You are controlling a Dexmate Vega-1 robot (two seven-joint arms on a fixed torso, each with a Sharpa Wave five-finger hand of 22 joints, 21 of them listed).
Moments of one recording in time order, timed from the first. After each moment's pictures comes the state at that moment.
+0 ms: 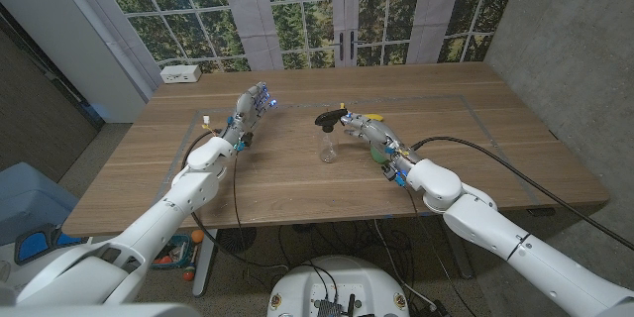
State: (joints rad) left arm 0.77 0.50 0.38 -1.19 -0.68 -0.32 -0.19; left_hand 0.03 0.07 0.61 0.01 0.19 -0.10 -0.01 0.18 0.17 -0.14 -0.04 0.19 0.18 -0.12 -0.03 0.18 0.17 0.02 -0.02 0.33 0.18; right arm -1.02 -0.66 -0.56 -1.82 0.34 0.10 -0.05; right_hand 0.47 0.01 0.44 -0.19 0.19 0.10 0.10 0.19 0.18 0.11 0.06 0.20 0.20 0.03 0.04 0.23 0.27 0.32 0.00 0.21 0.17
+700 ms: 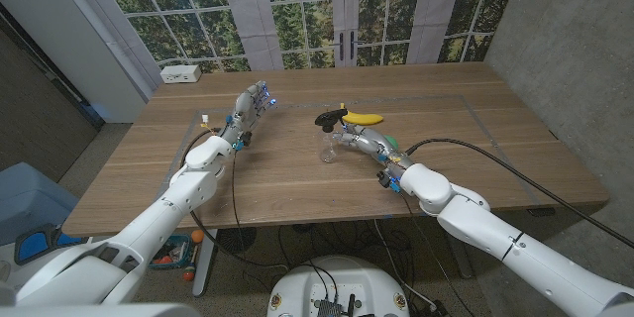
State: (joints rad) left arm 0.77 0.51 0.38 -1.19 -0.69 -0.32 -0.20; left_hand 0.03 0.07 0.61 0.01 0.19 -0.10 -0.01 0.18 0.17 -0.14 -0.04 0.19 0.18 -0.12 -0.03 0.18 0.17 0.02 -0.02 0.33 0.18; right arm -0.99 -0.66 -0.62 -1.82 0.20 -0.03 -0.12; right_hand 0.59 -0.05 0.45 -0.19 0.20 0.09 0.09 0.20 0.19 0.11 0.04 0.20 0.20 0.05 0.03 0.22 0.25 0.35 -0.01 0.21 0.17
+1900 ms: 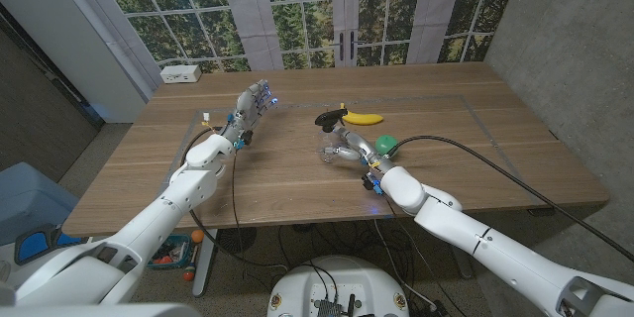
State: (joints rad) left arm 0.78 0.52 0.38 -1.22 -0.69 -0.30 -0.20; left_hand 0.02 0.08 0.61 0.01 0.19 -0.10 -0.01 0.18 0.17 -0.14 -0.04 0.19 0.18 -0.12 -0.03 0.18 0.17 0.03 -0.01 0.33 0.18; right arm -0.88 -0.54 -0.74 -1.65 -0.02 0.01 -0.18; right_hand 0.76 -0.14 0.45 -0.18 0.26 0.06 0.03 0.20 0.19 0.06 0.00 0.20 0.21 0.05 0.02 0.22 0.23 0.35 0.05 0.20 0.17
